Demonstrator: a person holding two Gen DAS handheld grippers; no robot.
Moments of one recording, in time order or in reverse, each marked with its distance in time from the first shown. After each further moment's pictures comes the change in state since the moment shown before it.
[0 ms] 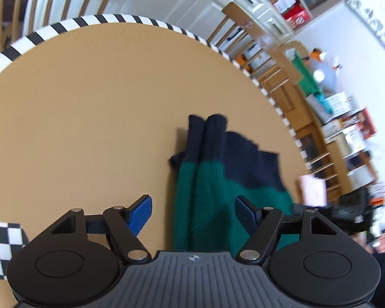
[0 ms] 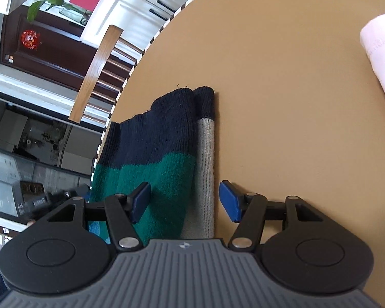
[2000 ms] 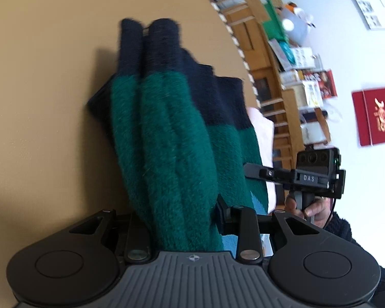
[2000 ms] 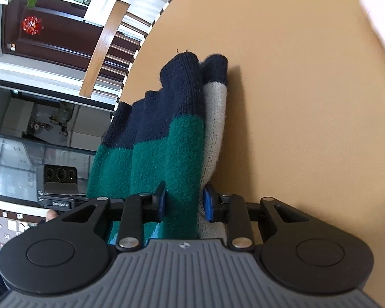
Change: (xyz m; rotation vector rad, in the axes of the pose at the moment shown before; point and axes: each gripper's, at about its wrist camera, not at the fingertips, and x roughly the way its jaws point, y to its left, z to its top) left arm 0.112 -0.061 -0.042 -0.076 0.316 -0.262; right arm -0.024 0.018 -0.008 0.025 0.137 0.027
